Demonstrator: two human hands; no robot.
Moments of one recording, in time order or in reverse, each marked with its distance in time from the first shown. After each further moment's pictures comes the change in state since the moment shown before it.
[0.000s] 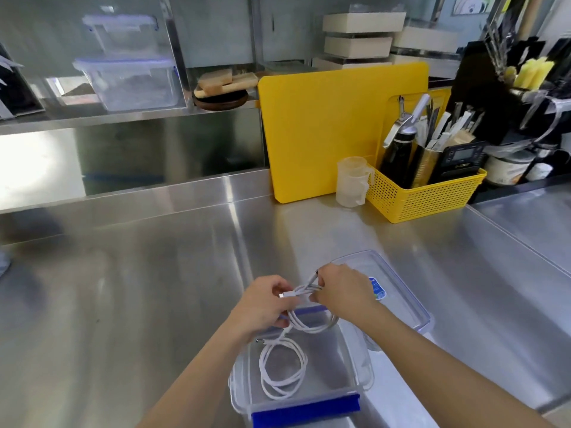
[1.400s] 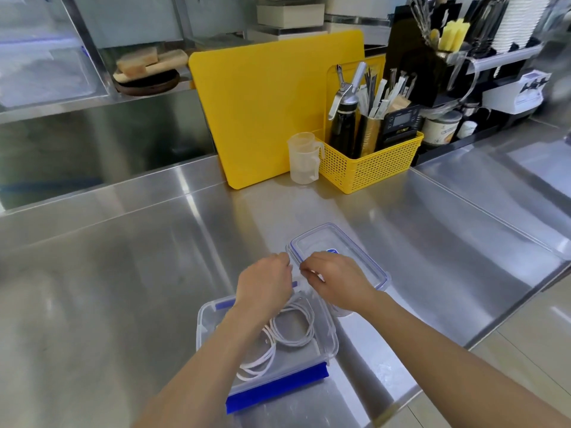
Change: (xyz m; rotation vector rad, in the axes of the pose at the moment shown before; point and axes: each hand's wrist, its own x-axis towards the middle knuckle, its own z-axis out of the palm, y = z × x) left_hand 0.023 0.014 0.058 1.005 0.155 0.449; right_hand -0.021 0.063 0.030 0.124 0.341 -0.319
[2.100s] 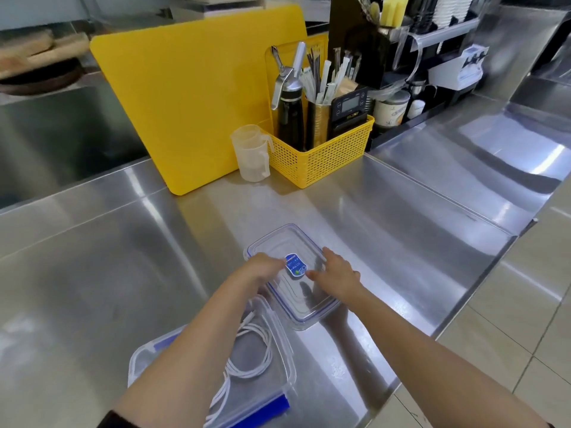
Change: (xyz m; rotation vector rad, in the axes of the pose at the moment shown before) left_hand 0.094 0.055 0.037 -0.660 -0.586 -0.474; right_hand -0.012 0.089 0.006 0.266 -0.239 0.950
